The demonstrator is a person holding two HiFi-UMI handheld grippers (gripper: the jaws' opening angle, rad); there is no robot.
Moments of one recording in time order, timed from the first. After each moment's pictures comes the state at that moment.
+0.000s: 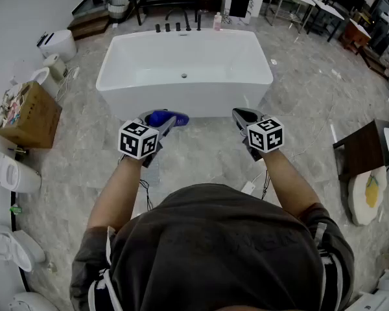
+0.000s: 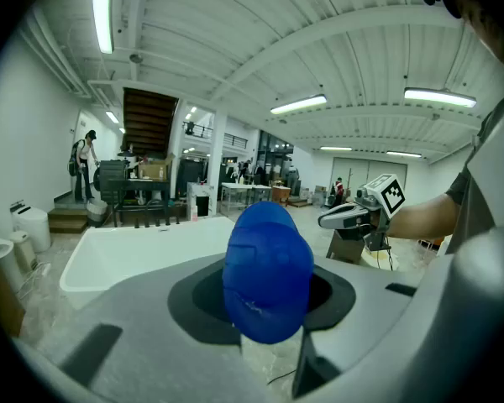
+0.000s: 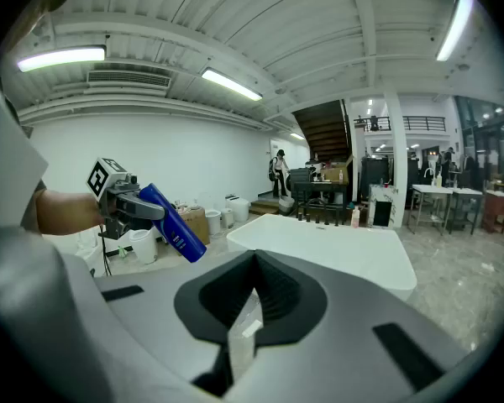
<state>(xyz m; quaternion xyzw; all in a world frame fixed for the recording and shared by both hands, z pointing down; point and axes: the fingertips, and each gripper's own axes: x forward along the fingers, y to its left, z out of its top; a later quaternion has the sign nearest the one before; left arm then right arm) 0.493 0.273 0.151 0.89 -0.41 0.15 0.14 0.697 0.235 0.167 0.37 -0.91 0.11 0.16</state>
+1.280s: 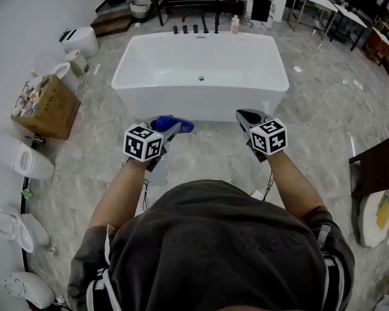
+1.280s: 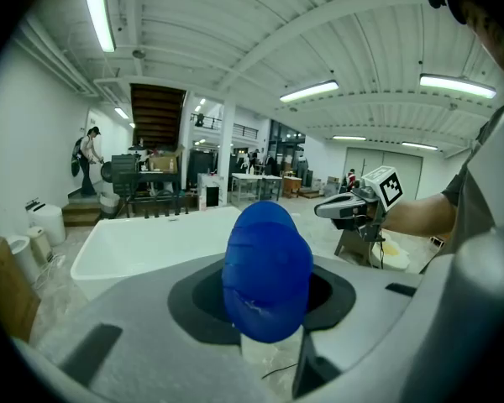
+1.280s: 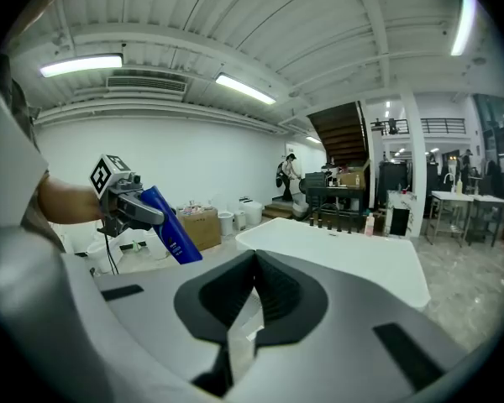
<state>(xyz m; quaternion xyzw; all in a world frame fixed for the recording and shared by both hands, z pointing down) 0.532 0.264 0.167 0.86 -0.45 0.18 0.16 0.724 0.198 0.174 0.32 -0.93 0.09 0.15</state>
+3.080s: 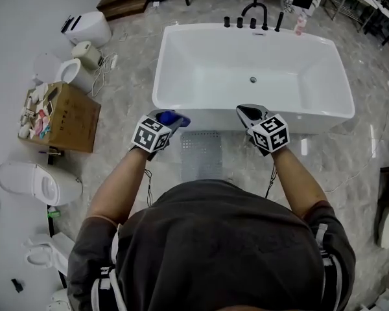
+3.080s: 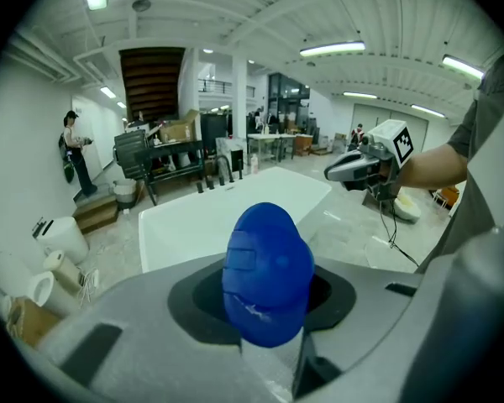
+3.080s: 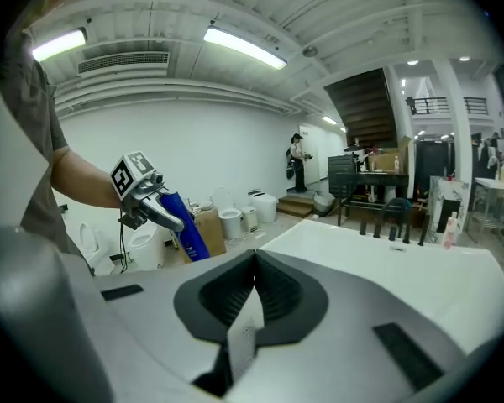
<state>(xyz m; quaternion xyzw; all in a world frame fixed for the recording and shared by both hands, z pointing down) 0.032 -0.065 0.274 0.83 -0.41 0.34 0.18 0.225 -0.112 0.257 0.27 -0.94 0.12 0.18</state>
